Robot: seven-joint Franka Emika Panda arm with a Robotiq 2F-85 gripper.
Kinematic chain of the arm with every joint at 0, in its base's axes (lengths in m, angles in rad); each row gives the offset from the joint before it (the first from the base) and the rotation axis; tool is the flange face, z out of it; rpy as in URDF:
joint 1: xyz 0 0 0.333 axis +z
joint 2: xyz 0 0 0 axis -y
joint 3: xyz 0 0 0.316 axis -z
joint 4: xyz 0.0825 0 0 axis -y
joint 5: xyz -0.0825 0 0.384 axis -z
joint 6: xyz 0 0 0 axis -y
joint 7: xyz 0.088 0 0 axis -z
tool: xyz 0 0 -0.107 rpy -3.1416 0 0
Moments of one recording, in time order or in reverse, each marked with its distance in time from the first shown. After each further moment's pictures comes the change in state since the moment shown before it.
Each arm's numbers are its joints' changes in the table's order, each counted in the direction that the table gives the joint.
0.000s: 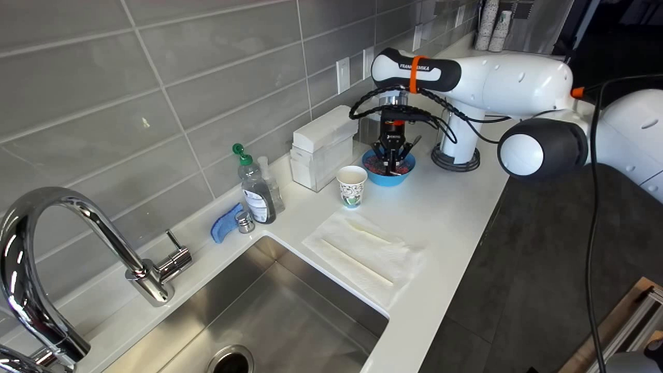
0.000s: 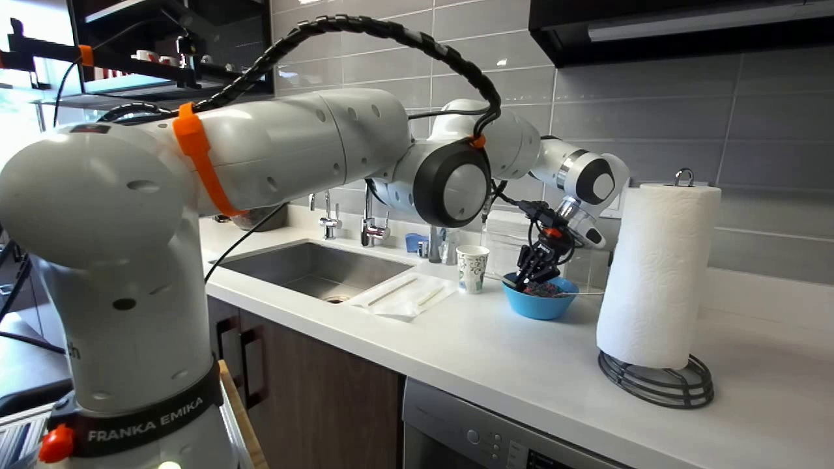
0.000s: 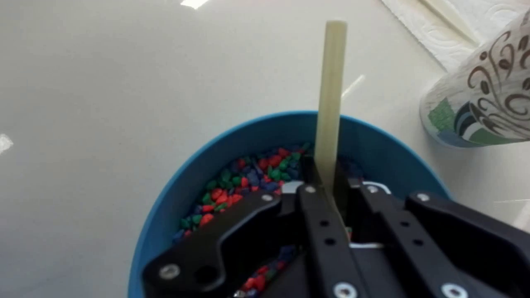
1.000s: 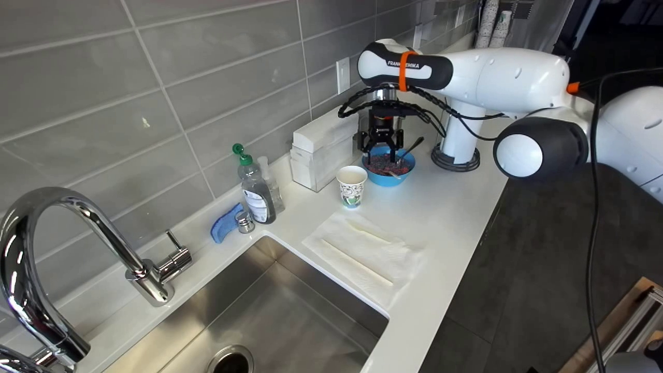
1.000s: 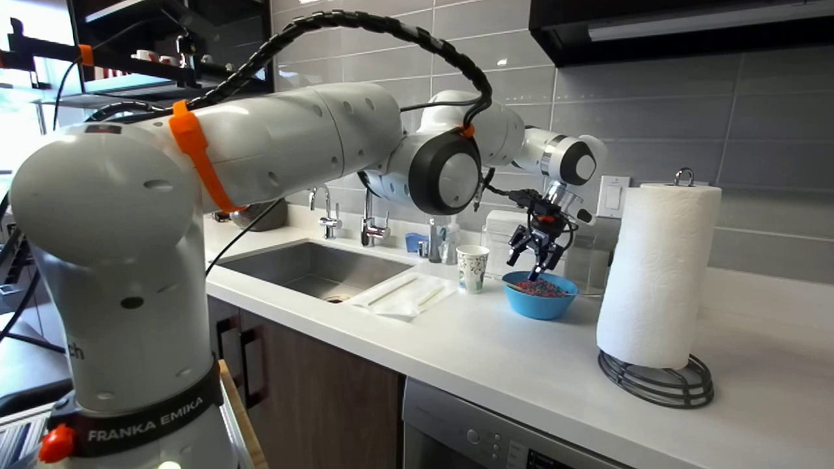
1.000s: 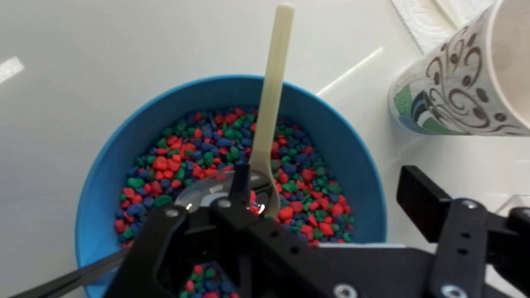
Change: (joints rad) arm 0.070 0.038 0.011 0.013 0.070 0.072 -0.083
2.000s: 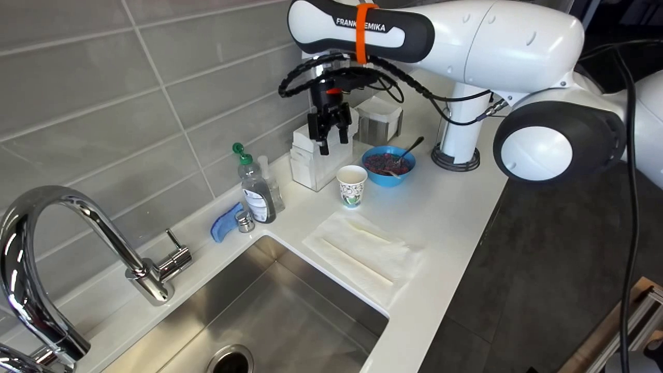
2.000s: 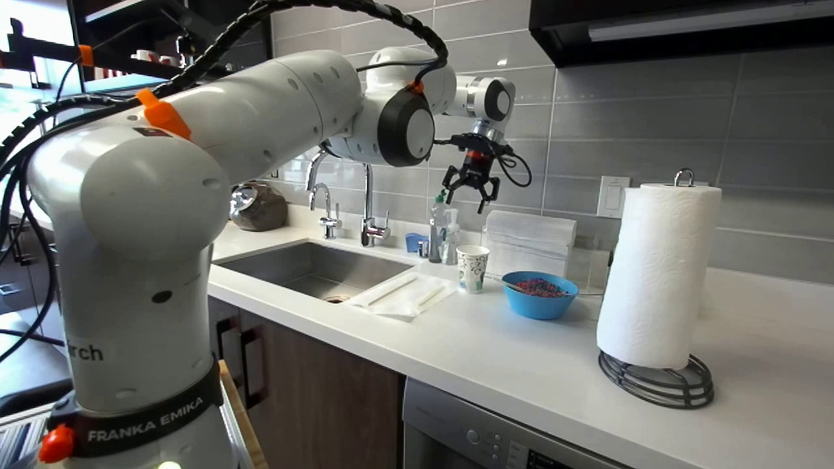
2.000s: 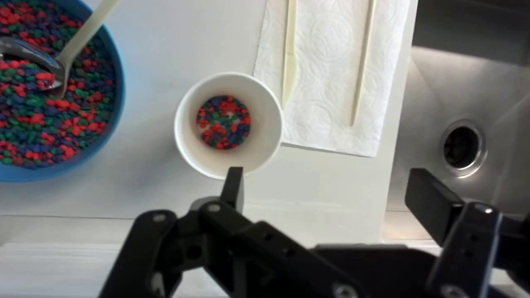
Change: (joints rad) arm 0.281 0.189 -0.023 0.000 0.104 -0.089 -0.435
